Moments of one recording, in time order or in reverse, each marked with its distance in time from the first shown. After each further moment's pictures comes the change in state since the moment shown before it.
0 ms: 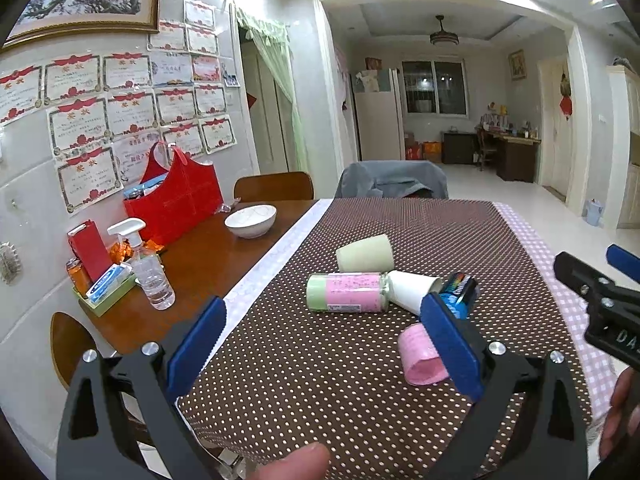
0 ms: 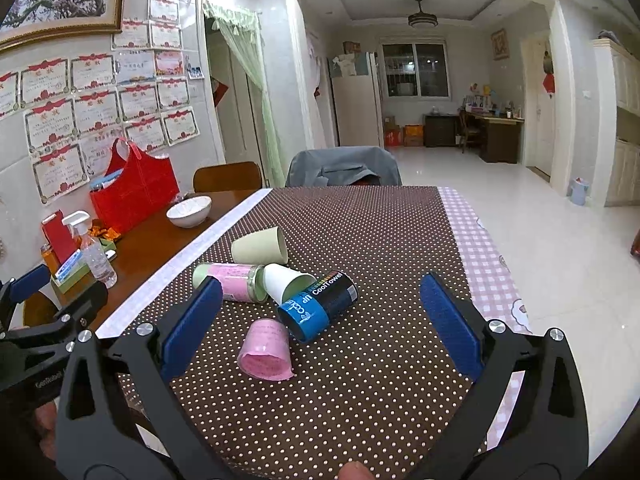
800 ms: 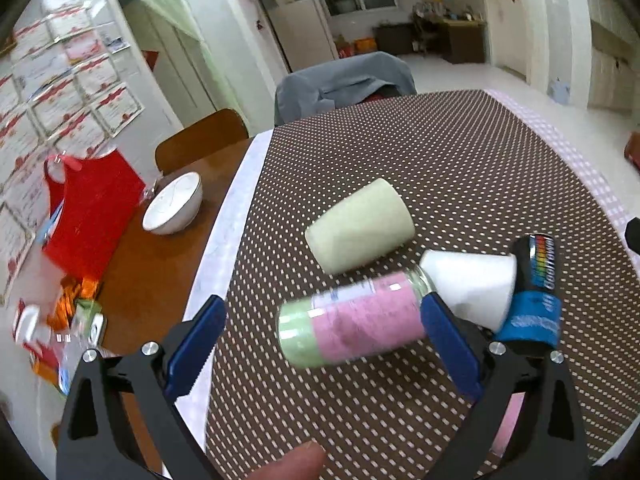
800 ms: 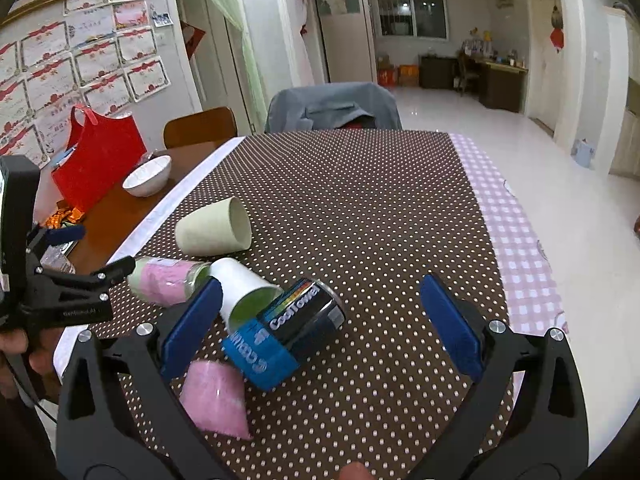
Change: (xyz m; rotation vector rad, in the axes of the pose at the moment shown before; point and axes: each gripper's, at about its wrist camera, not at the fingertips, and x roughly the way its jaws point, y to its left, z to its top) left arm 0.239 -0.025 0.055 0.329 0.329 -0.153; right arm 0.158 -0.034 0.034 0.046 0.250 -0.020
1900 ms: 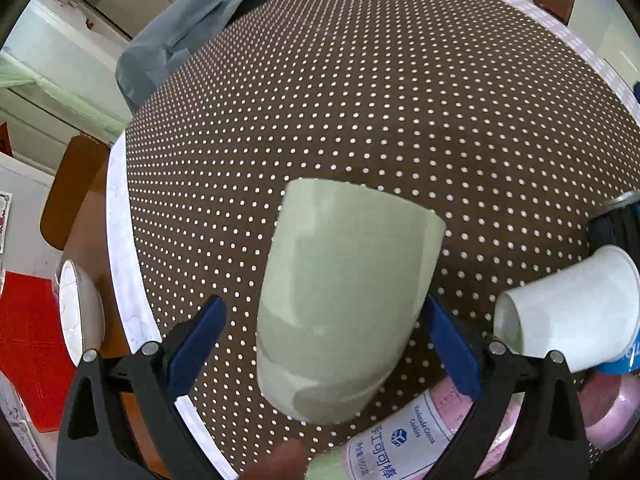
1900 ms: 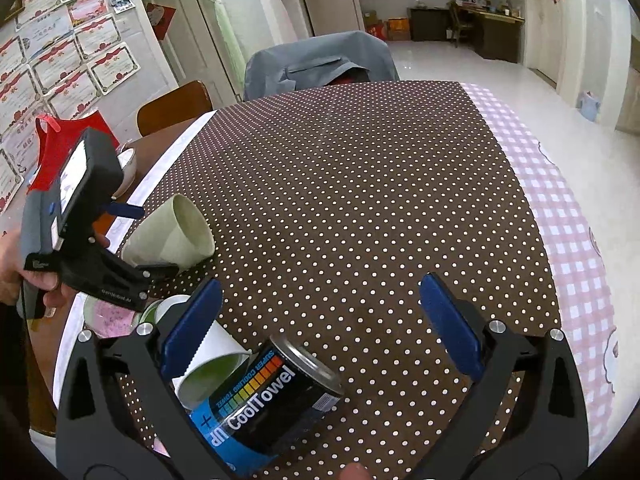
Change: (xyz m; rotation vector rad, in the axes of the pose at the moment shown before) left arm 0.182 -0.029 0.088 0.483 0.314 -0.255; right arm 0.097 -0.016 0.029 0.092 0.136 0.008
